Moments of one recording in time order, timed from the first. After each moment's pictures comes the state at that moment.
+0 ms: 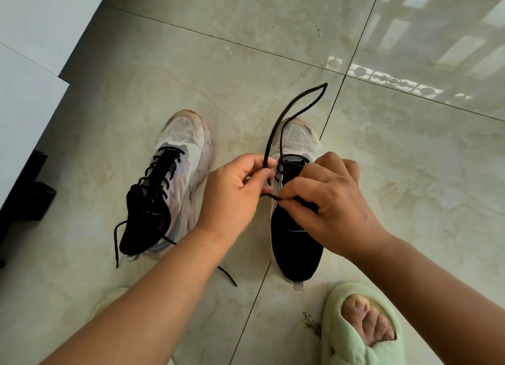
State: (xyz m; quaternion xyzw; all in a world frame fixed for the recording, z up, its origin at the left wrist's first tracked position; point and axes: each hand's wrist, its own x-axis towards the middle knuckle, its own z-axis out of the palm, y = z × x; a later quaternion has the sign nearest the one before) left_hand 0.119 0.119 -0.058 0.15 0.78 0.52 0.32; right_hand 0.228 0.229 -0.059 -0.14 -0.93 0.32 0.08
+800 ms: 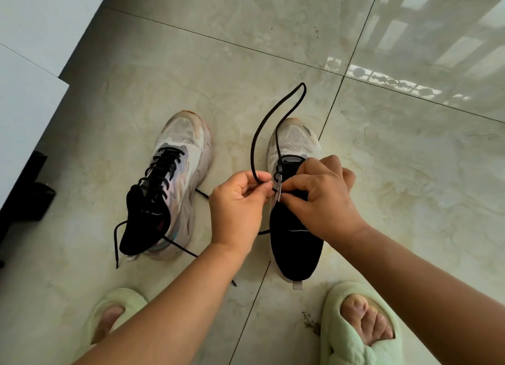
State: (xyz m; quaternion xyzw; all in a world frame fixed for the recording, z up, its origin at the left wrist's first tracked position) left_hand 0.140 0.119 -0.083 0.04 0.78 0.56 0.26; right_hand 0.216 0.226 -0.088 -0.27 -0.90 0.34 0.03
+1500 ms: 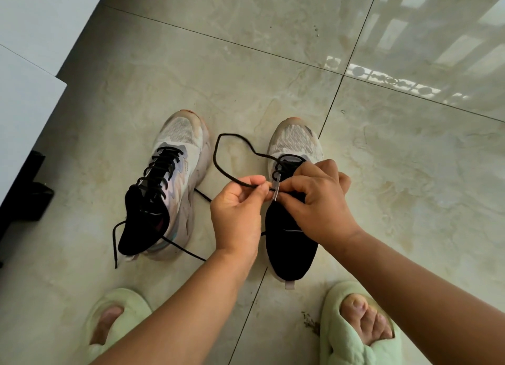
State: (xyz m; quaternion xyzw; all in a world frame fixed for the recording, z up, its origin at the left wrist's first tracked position) left_hand 0.151 0.120 -0.083 -0.08 0.72 0.63 0.26; right_hand 0.217 0.218 -0.094 -0.28 -0.88 0.38 0.06
